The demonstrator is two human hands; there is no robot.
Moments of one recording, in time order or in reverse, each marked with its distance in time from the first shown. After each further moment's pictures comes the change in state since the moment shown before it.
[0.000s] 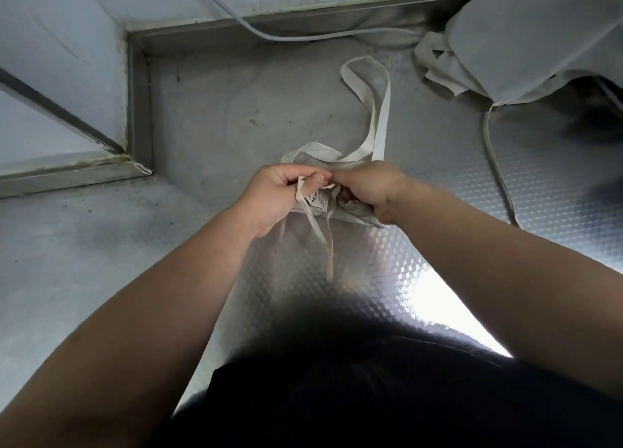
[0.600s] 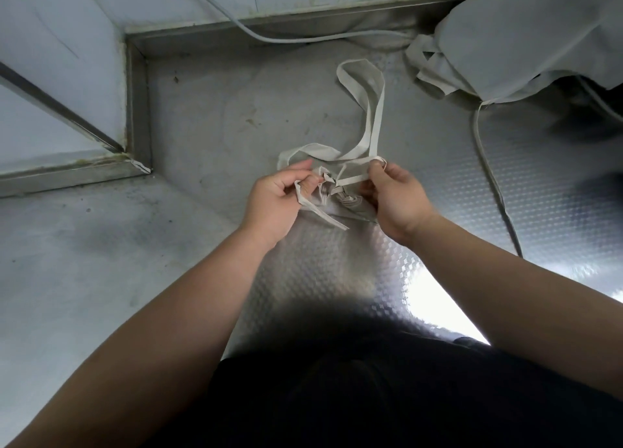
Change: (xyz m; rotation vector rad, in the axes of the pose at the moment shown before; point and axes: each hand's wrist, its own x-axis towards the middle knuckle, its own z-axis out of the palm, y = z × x) left_hand -0.011 -0.019 0.010 0.041 0.157 0.137; right_hand -0.014 0.039 -0.010 0.543 0.135 -0.144
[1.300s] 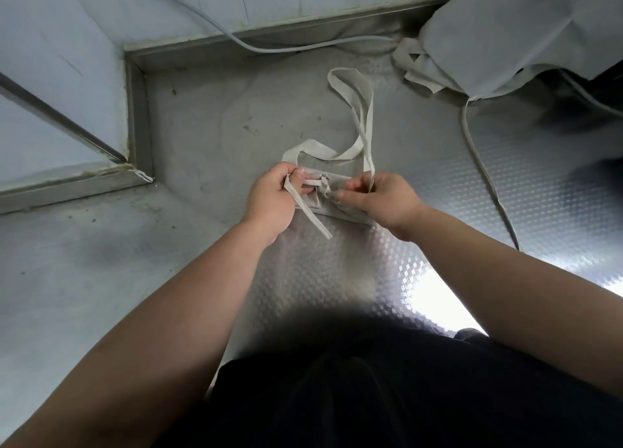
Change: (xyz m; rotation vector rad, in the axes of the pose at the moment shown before) left_hand 0.007 0.001 -0.002 0.076 0.005 -0.079; right_hand -0.022 -0.009 -0.007 -0.460 -0.176 -0.093
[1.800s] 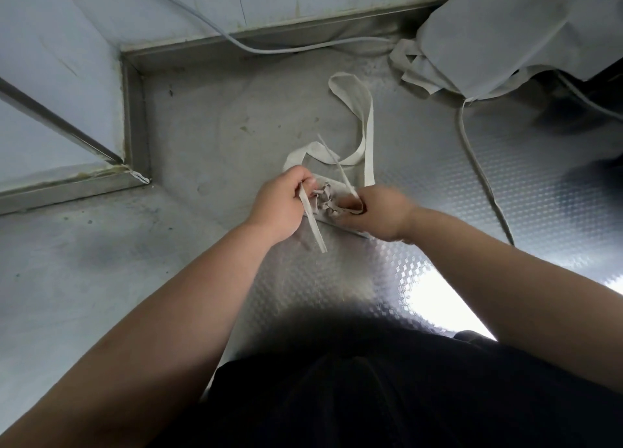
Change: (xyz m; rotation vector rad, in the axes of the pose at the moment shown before) left_hand -0.003 0.004 -0.001 0.538 -0.105 0.194; right_hand -0.003 -0.001 -0.006 -0.725 -0.156 -0.029
